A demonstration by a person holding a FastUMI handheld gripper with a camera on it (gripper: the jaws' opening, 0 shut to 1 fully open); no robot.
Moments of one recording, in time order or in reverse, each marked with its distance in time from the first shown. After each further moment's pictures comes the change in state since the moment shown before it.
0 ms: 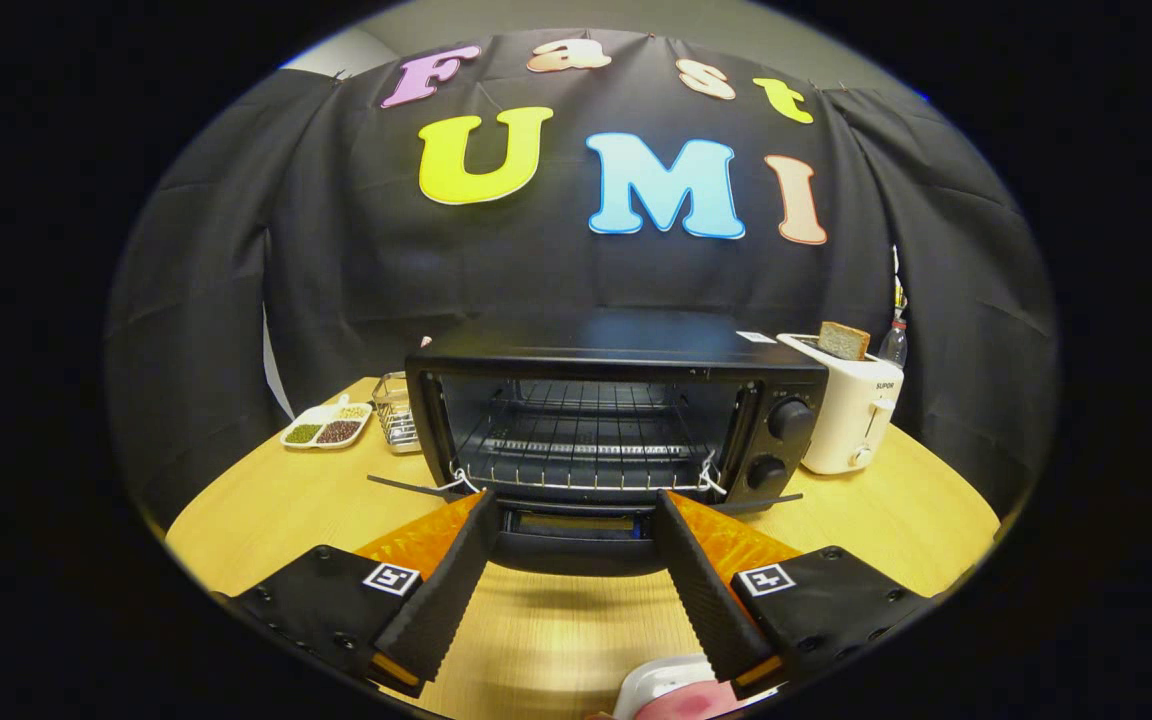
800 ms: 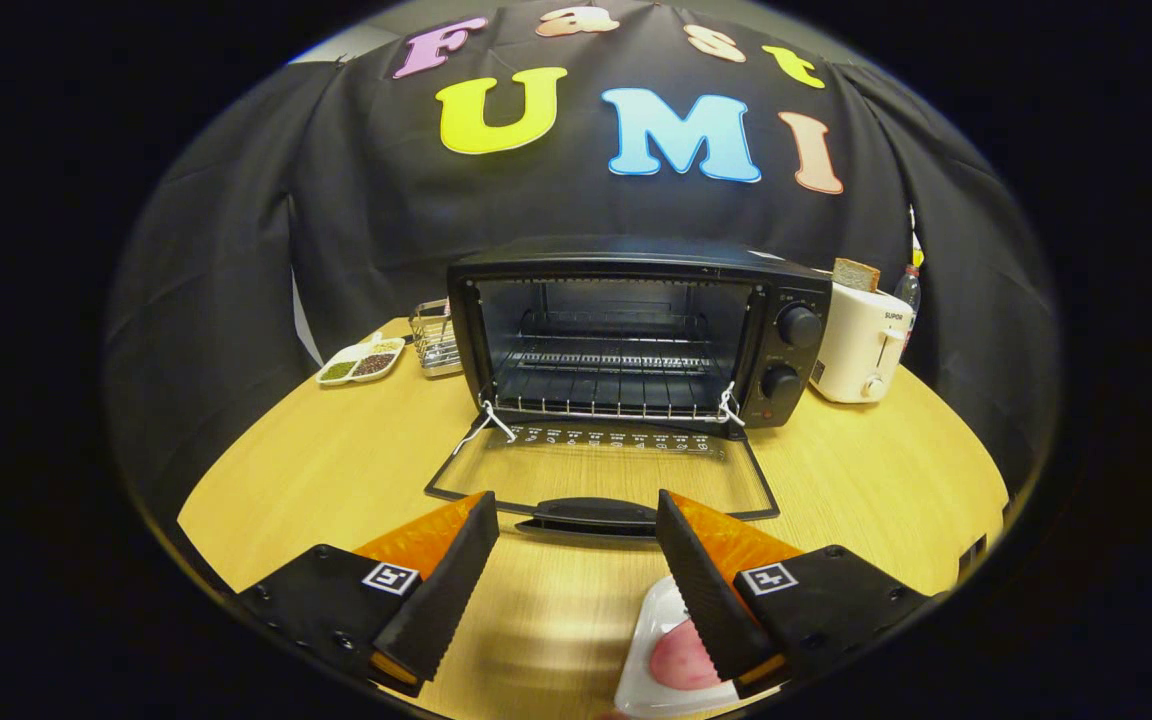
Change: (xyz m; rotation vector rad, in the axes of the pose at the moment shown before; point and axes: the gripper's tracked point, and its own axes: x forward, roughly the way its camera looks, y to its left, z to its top) arm -0.060 0.012 -0.052 0.046 0.170 0.099
